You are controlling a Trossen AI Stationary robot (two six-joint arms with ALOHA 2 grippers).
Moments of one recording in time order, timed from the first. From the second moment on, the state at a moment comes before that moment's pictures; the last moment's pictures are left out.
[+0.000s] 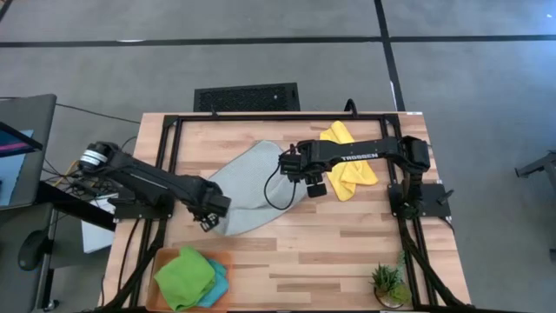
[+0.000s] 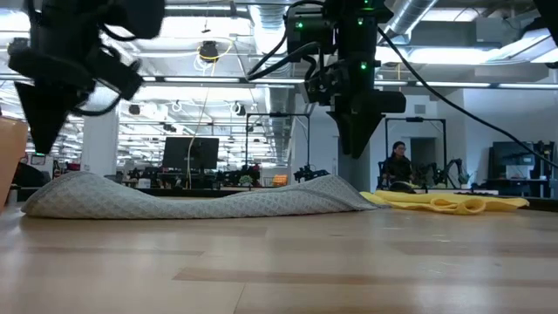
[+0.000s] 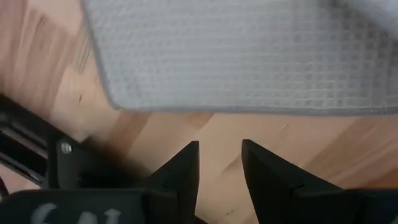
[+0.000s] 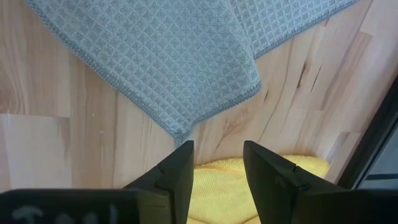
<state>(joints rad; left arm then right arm) -0.25 1.42 0.91 -1.22 -0.03 -0.89 -0.08 1.91 1.51 -1.13 0.29 -0.34</state>
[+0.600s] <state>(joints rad) -0.25 0.87 0.26 -0.28 -0.02 -1.43 -0.08 1.91 1.51 -1.11 0.29 -0.34</state>
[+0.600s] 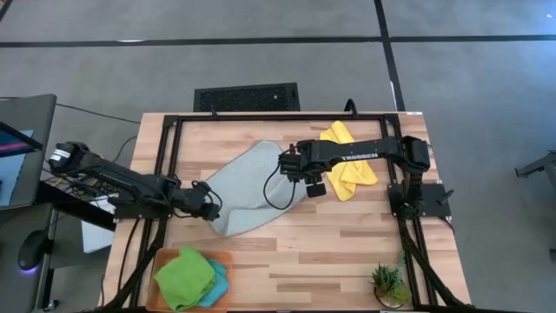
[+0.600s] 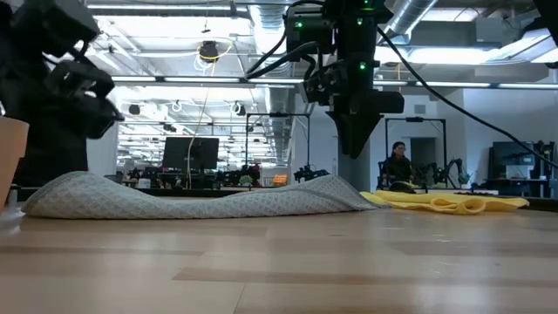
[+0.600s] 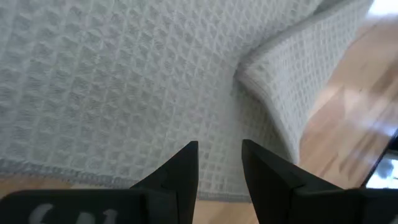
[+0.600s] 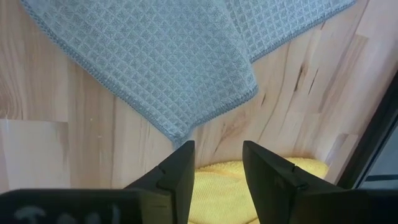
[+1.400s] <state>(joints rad) -0.25 1.12 0.25 0.04 -0.05 -1.47 -0.08 1.91 1.51 -1.11 0.29 -0.34</state>
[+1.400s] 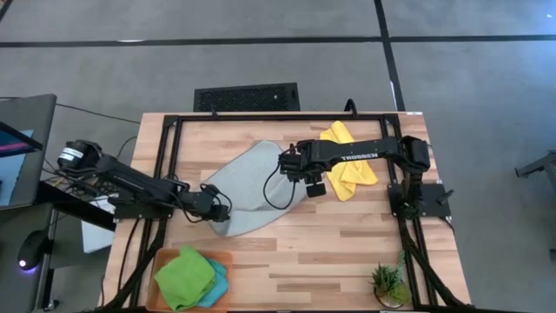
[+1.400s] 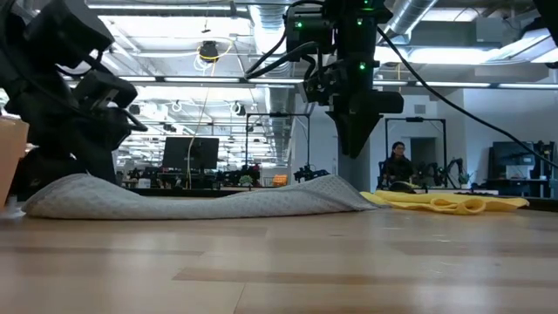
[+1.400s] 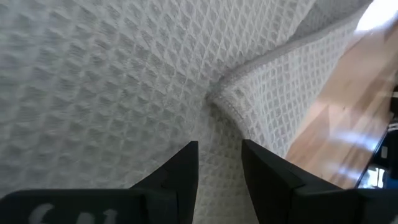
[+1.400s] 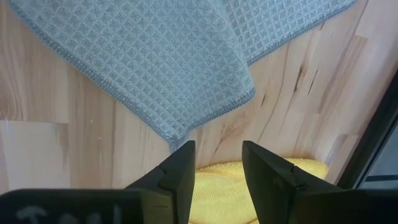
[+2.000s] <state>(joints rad) -0.24 1.15 0.25 0.12 -0.05 -1.45 -0.08 1.91 1.51 -1.11 0.29 -0.34</state>
